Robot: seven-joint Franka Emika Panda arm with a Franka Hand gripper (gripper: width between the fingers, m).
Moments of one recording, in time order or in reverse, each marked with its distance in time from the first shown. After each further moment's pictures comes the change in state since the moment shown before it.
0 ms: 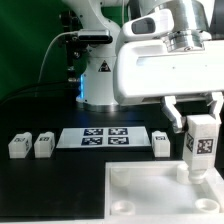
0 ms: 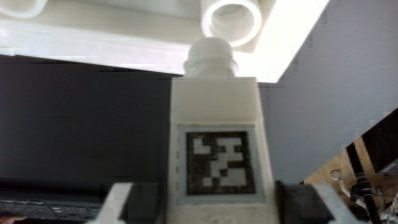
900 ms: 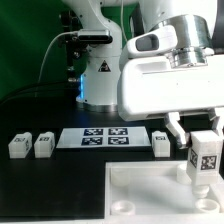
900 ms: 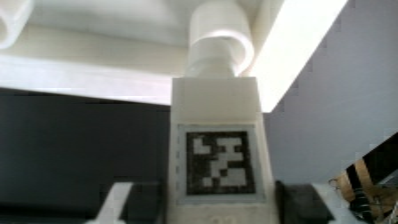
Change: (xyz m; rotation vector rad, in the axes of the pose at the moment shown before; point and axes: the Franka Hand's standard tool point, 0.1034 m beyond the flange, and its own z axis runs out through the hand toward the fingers) arm -0.016 -0.012 0.022 0.016 -0.030 -0.007
